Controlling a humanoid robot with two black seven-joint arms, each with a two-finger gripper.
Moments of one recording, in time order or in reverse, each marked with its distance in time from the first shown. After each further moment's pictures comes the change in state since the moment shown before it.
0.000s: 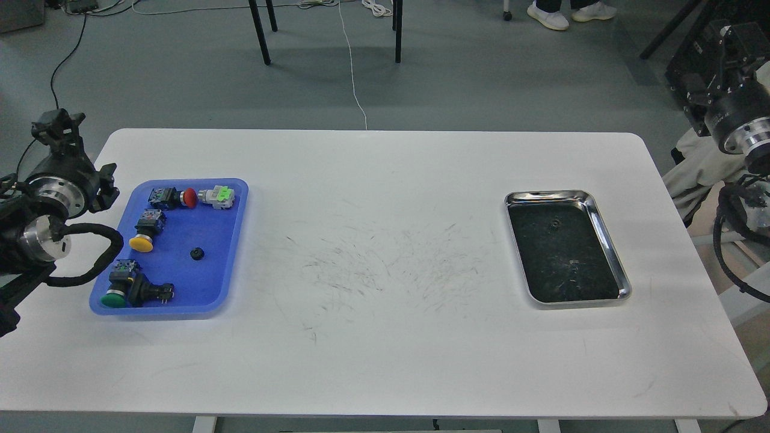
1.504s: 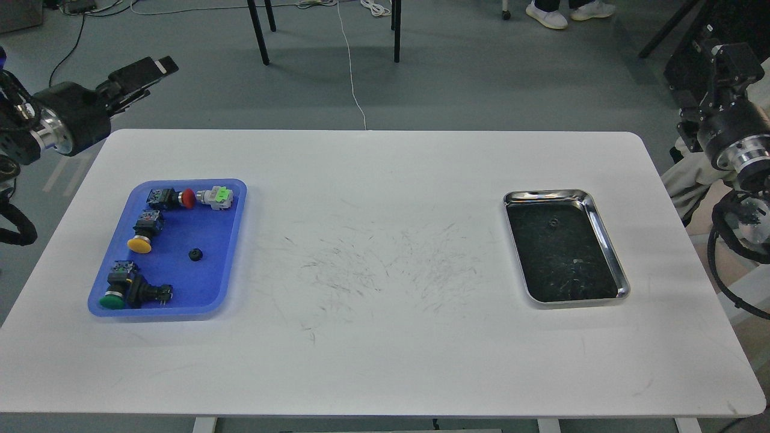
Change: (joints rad) left arm -0.485 0.170 0.579 -0.056 0.657 -0.266 -0.226; right arm -0.058 0.003 0.019 0.020 0.000 0.008 0.025
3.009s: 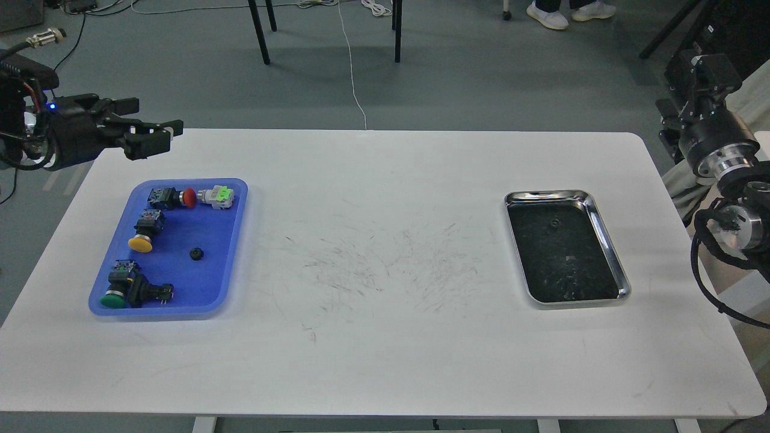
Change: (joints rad) left arm -0.301 -0.043 0.612 -0.013 0.591 0.263 -0.043; right arm -0.010 0.039 -0.008 0.000 -0.001 0.000 0.010
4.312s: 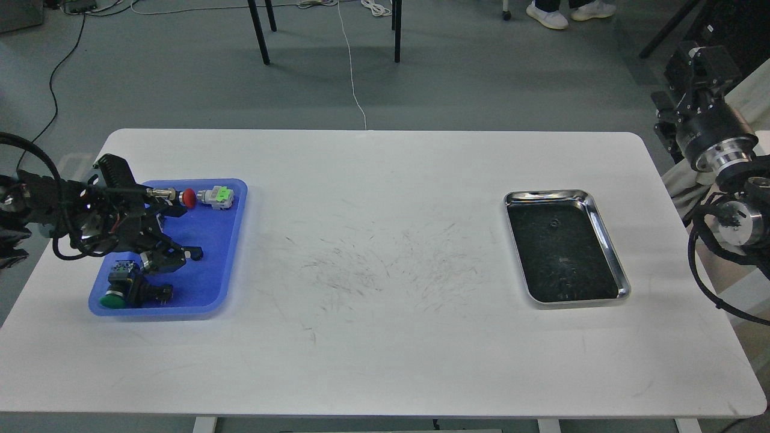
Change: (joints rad) left arm 0.057 -0.313 0.526 0.044 0.115 0.263 0.000; right arm 0.000 -0.011 0.040 0.044 0.000 -0.004 0.000
